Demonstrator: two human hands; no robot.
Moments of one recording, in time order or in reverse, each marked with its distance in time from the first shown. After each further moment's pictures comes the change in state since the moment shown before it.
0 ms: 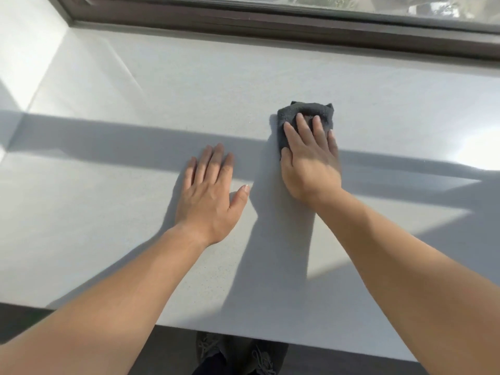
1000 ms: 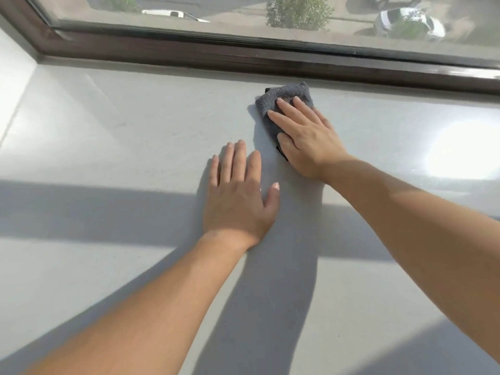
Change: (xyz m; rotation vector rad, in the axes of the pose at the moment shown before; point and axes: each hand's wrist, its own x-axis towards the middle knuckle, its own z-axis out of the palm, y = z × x) left_hand 0.131 0.002 0.001 -0.053 0.096 0.022; right_hand 0.161 -0.005 -0.002 -0.058 -0.081 -0.249
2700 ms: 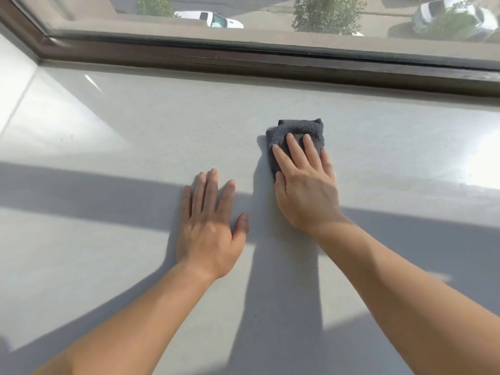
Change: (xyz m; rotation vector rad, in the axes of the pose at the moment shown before) left_hand -0.076 0.082 0.033 0.088 -0.007 -0.076; right_hand -0.130 0.060 0.004 0.059 0.100 0.152
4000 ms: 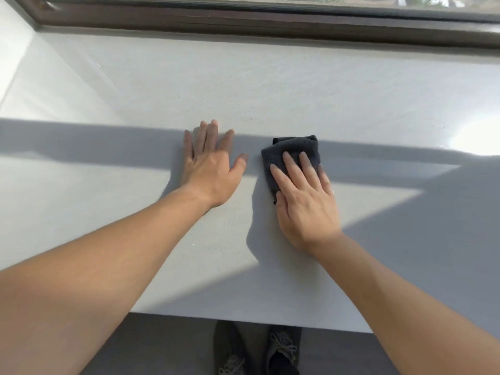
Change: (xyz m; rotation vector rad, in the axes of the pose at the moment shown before) left_hand -0.002 -0.012 -0.034 -0.020 -0.185 0.015; right_hand -0.148 -0.030 0.001 -0.019 -0.001 -0.021
